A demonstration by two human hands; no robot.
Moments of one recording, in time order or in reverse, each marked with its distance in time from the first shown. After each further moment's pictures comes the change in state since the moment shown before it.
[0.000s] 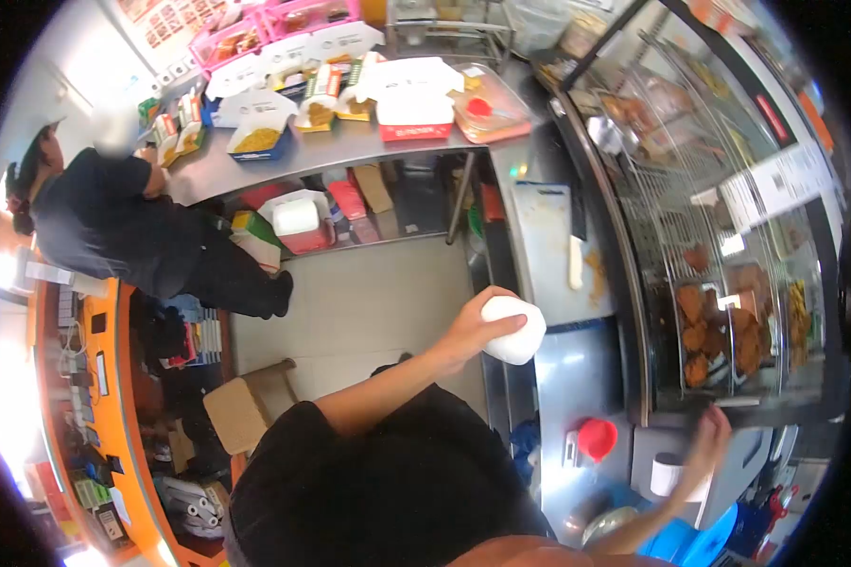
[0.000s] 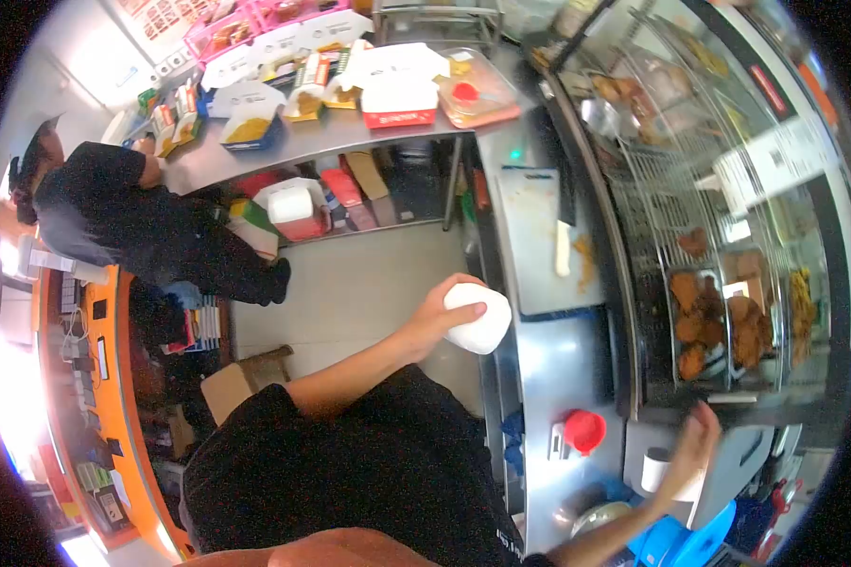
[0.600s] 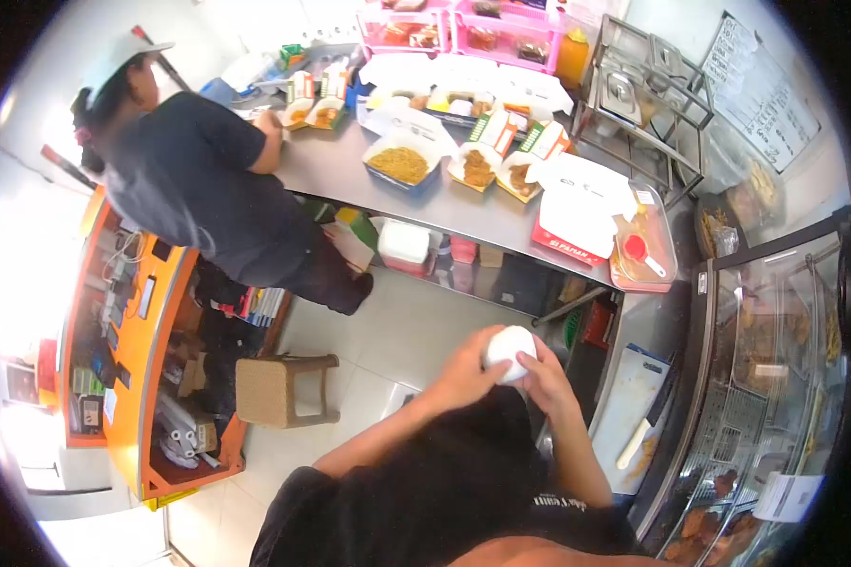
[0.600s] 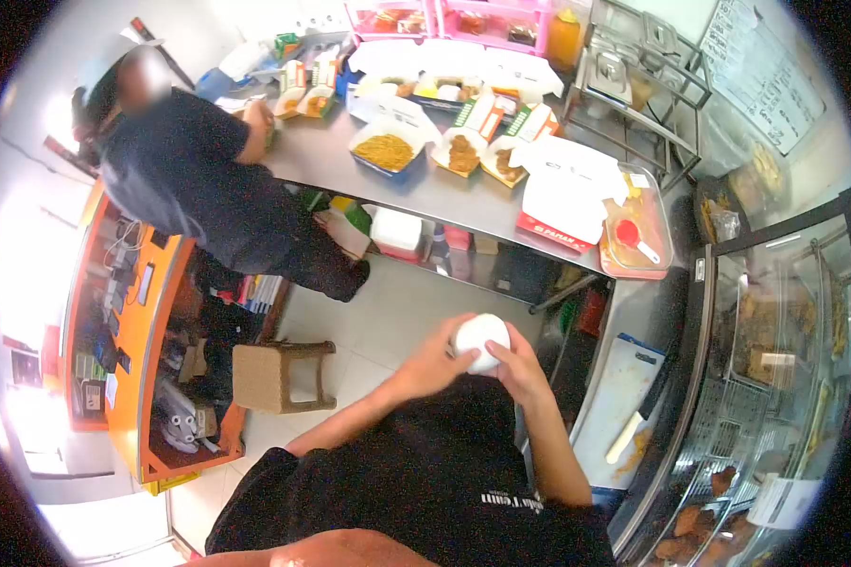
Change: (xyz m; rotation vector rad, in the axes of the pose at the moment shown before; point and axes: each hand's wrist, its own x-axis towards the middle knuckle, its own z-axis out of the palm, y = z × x) left_hand 0.037 0.087 -0.200 0.759 0.647 0.317; right_hand 0.009 -0.262 0.518 1.004 -1.718 0.546
